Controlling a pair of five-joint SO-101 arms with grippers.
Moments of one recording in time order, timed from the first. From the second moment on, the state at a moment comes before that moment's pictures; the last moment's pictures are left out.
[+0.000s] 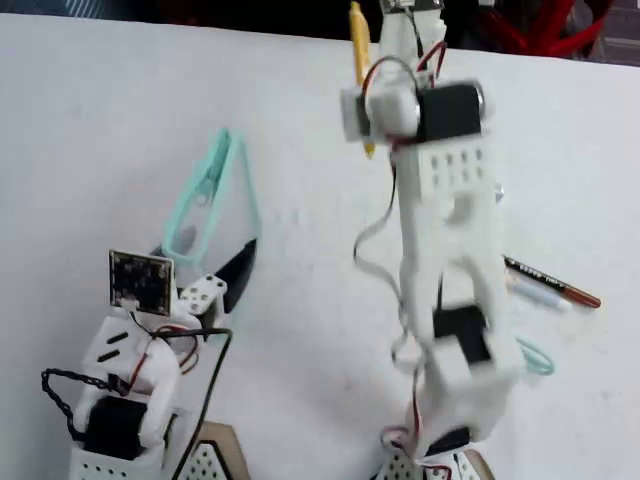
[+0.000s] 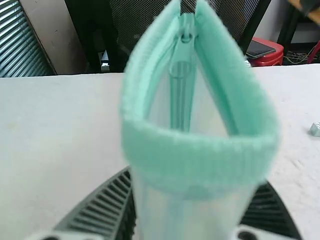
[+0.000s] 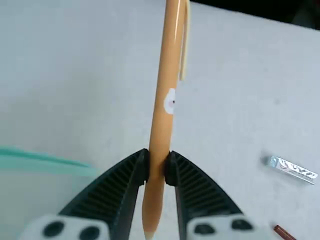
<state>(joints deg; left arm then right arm) 5.5 -104.5 82.0 51.4 0.5 -19.7 7.3 -50.0 98.9 -1.4</state>
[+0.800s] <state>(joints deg) 5.5 -104.6 78.7 57.5 0.7 -43.1 -49.9 27.2 35.1 -3.4</state>
